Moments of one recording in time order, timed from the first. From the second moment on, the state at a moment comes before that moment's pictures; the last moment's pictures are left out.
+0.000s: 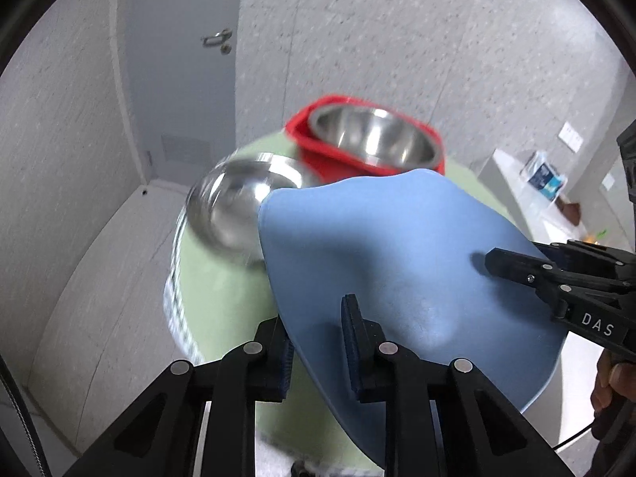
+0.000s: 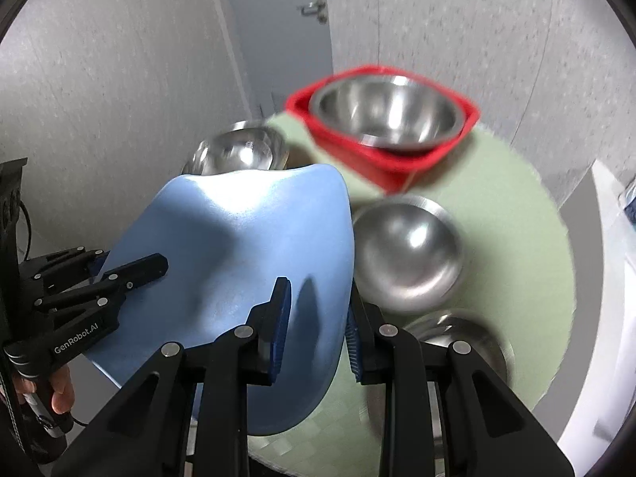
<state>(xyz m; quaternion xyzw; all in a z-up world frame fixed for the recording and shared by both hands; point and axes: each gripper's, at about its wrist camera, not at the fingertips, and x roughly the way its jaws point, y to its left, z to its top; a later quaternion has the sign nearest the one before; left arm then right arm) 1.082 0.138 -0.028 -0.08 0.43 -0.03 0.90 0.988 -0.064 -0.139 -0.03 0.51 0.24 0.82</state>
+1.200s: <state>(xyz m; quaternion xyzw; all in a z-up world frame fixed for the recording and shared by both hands) 1.383 0.084 -0.087 -0.02 0.47 0.00 0.88 1.215 -0.104 -0.183 -0.06 0.53 0.21 0.82</state>
